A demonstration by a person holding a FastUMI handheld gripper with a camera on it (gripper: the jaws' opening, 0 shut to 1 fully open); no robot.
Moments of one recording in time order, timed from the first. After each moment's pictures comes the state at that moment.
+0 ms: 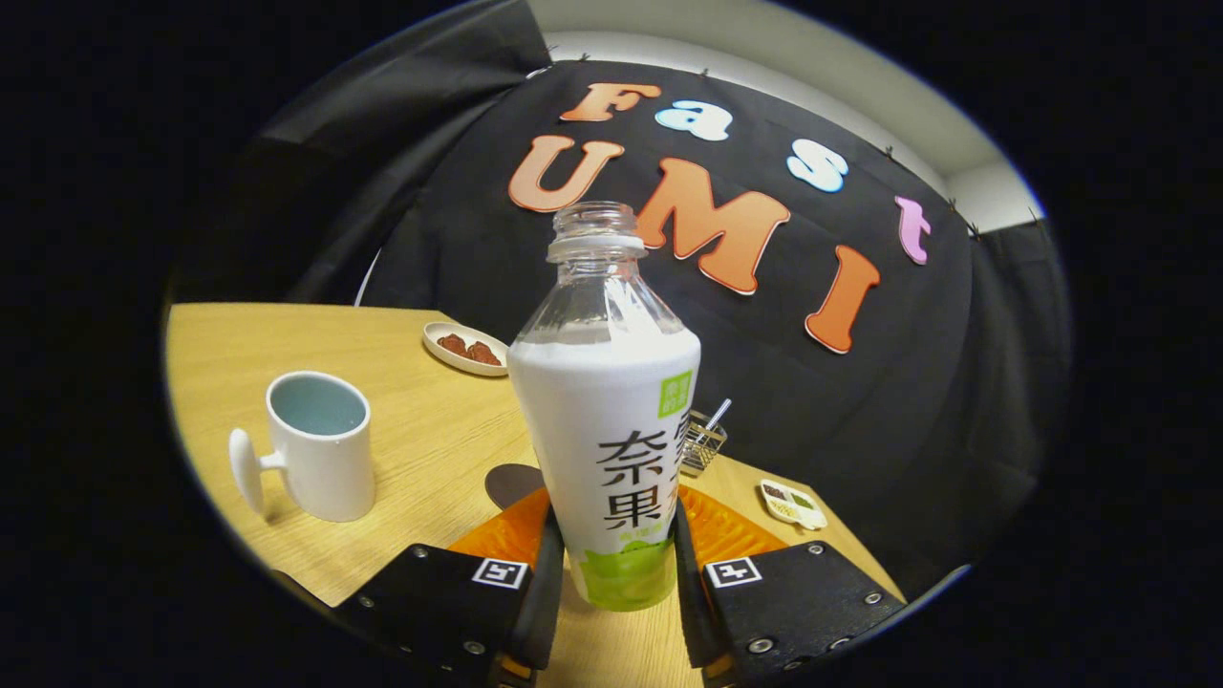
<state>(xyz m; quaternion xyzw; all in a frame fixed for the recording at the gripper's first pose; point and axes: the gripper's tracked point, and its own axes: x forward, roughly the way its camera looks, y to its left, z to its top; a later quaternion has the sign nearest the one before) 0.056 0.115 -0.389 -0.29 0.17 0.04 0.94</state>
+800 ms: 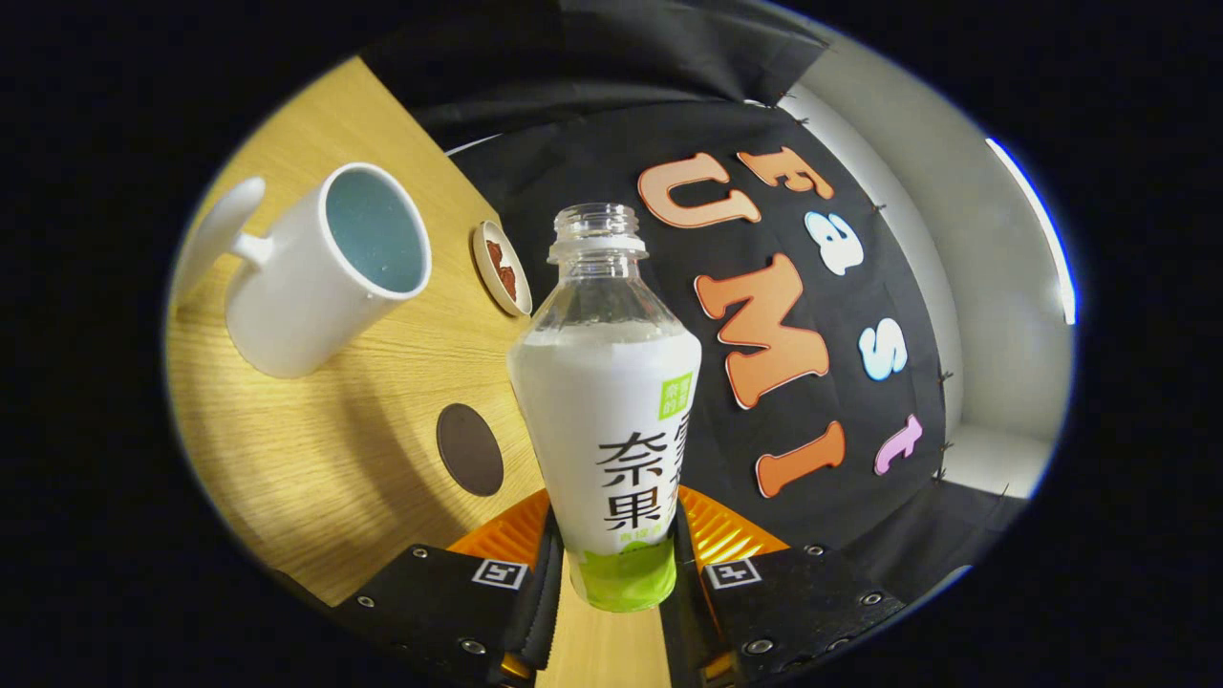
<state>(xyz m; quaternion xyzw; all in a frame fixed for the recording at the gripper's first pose) 0.071 0.135 -0.387 -0.61 0.09 0.06 0.79</state>
